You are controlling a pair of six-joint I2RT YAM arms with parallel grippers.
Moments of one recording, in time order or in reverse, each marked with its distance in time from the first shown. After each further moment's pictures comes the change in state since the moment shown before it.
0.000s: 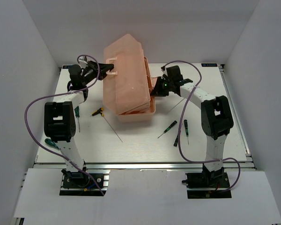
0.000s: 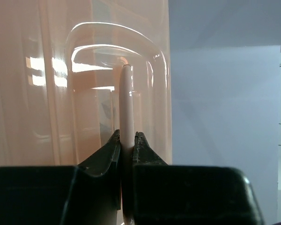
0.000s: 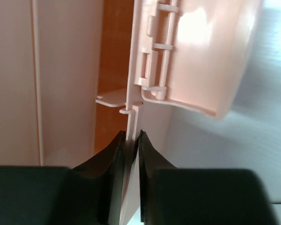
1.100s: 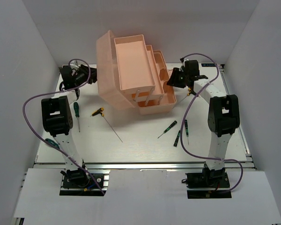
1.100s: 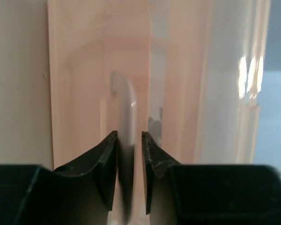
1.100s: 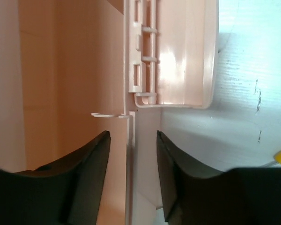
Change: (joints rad) left arm 0.142 0.147 0.062 -0.105 0.093 0.163; right arm -0.186 0.006 0.028 0.066 0.146 -0.143
